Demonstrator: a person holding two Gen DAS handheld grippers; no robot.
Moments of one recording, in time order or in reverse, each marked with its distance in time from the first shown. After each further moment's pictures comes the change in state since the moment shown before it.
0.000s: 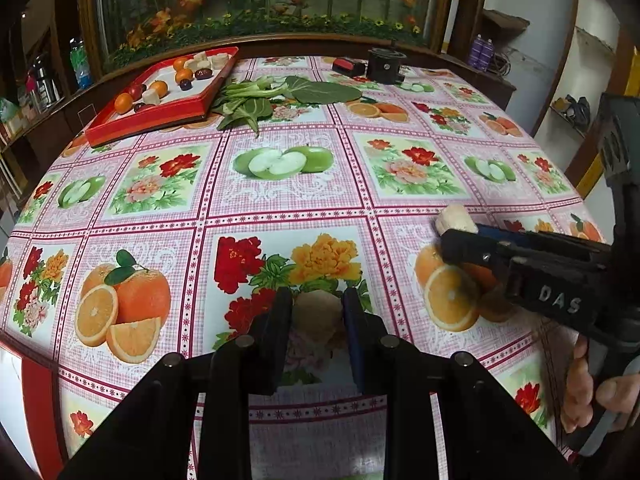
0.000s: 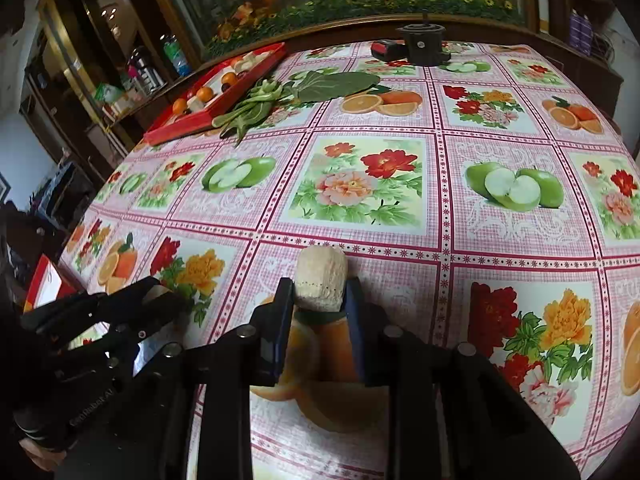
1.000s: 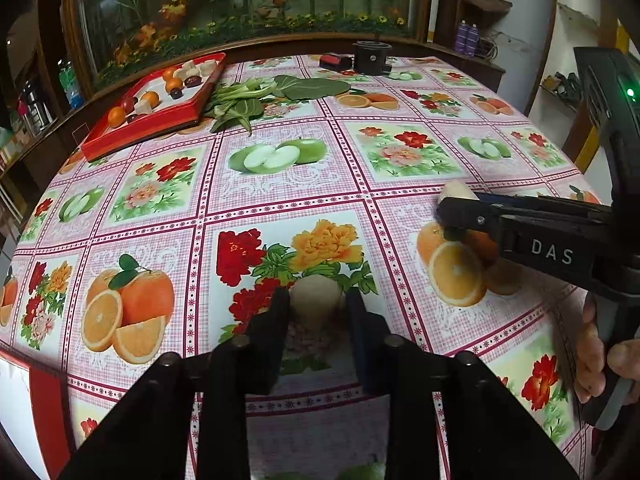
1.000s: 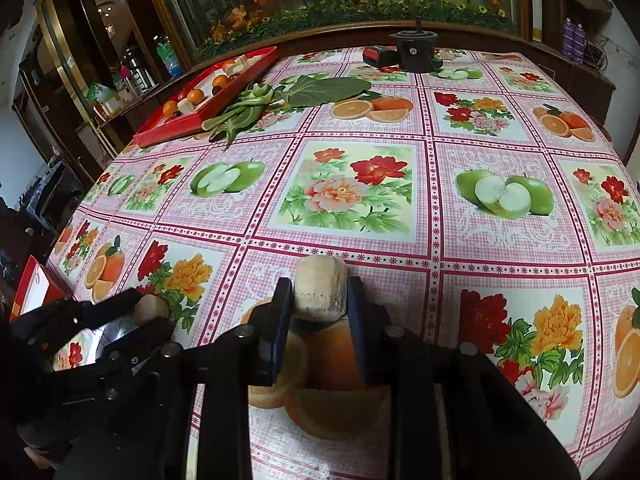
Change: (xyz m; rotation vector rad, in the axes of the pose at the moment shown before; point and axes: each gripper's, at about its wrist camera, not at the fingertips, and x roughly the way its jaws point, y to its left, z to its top) left arm -0.003 -0.003 -0.009 0.090 -0.011 0.010; right arm 0.001 0.000 0.001 0.007 -0.026 -0.053
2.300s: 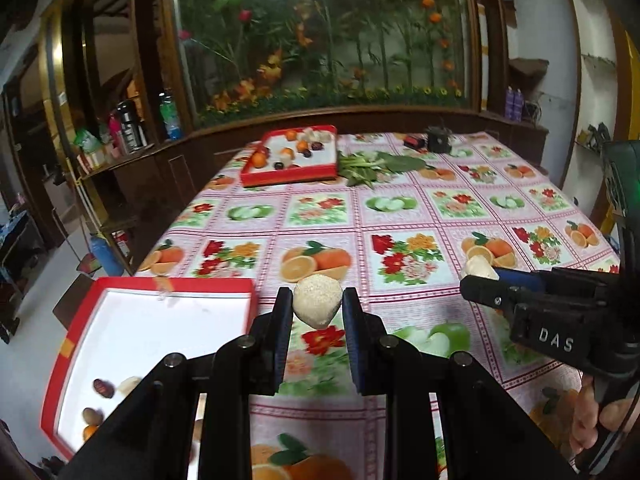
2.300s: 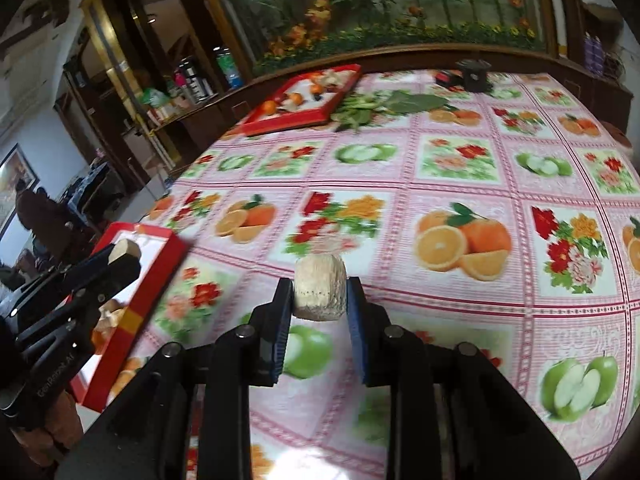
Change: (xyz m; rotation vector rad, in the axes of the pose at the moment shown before) left arm -0.169 0.055 -0.075 -0.105 -0.248 0.242; right arm -0.093 0.118 -0.075 -0.067 -0.085 0.154
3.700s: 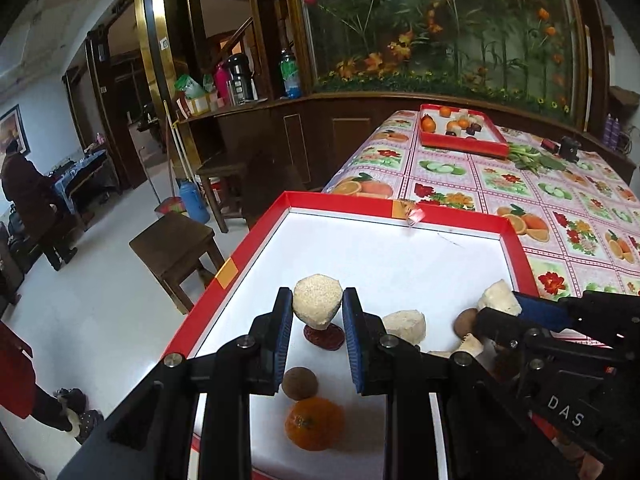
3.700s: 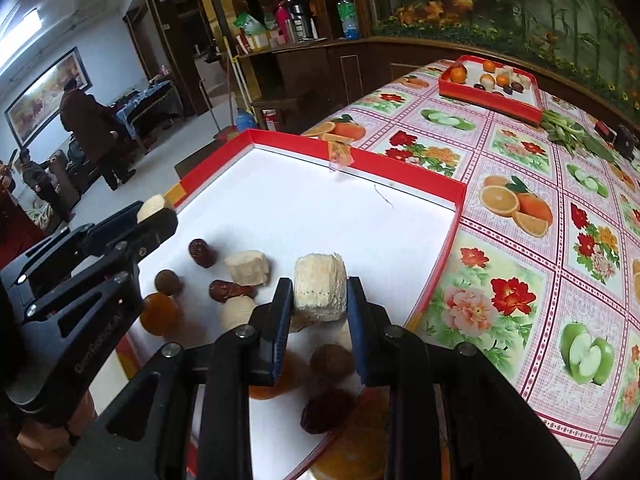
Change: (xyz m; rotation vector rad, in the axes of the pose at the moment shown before) left arm -0.006 0.183 -0.074 -0.182 0.071 0.282; right arm 0.085 0.235 -0.038 -0.258 0.128 0.107
